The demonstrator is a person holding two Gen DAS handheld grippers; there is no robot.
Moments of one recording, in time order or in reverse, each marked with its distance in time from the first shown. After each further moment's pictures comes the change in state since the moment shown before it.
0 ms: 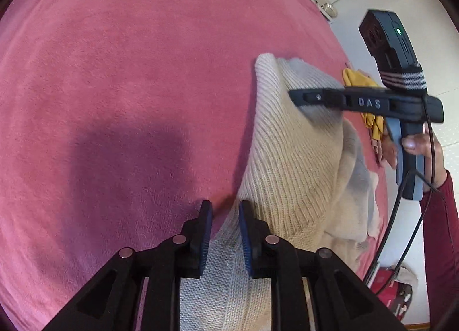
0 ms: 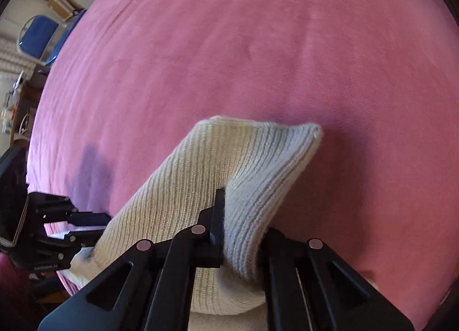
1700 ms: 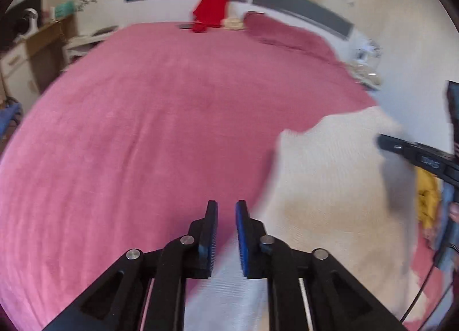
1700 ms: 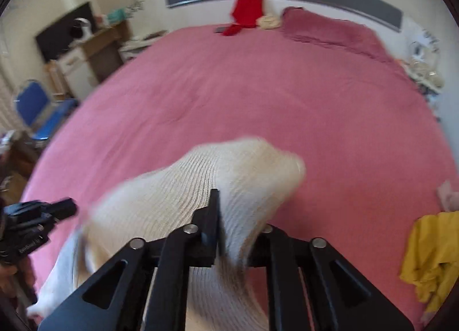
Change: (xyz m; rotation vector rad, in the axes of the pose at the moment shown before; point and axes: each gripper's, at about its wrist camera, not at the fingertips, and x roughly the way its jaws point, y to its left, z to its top) left arm -0.146 0.041 0.157 -0.007 -0.389 0.410; right arm -0.137 0.014 0.084 0.069 -0.528 -0.302
